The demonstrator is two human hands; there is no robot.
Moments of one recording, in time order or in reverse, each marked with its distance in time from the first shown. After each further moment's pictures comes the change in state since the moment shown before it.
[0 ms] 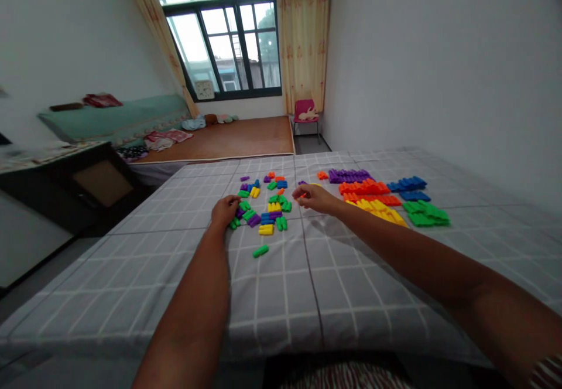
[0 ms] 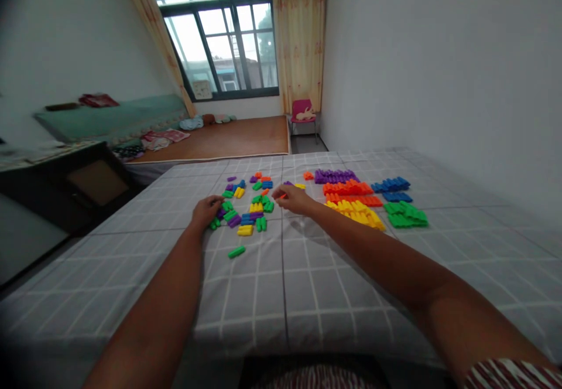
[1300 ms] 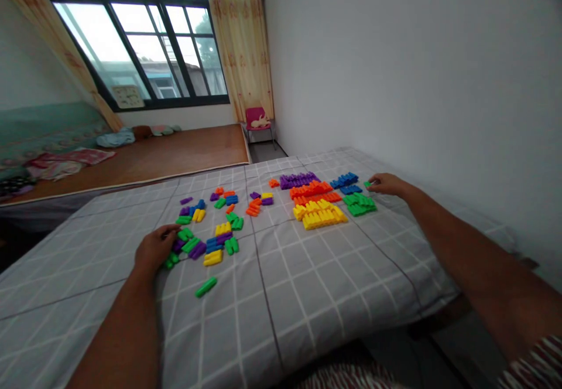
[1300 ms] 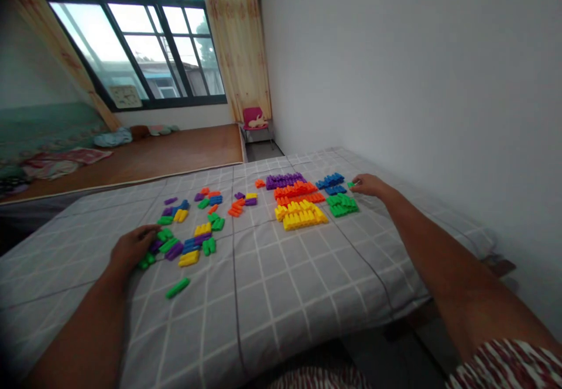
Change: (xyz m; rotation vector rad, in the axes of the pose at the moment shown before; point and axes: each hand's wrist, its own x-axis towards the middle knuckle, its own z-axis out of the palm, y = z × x) left_hand 0.016 -0.004 -0.008 0.121 -0.095 -0.016; right_hand -0.214 0.133 -0.284 -0.653 0.359 0.761
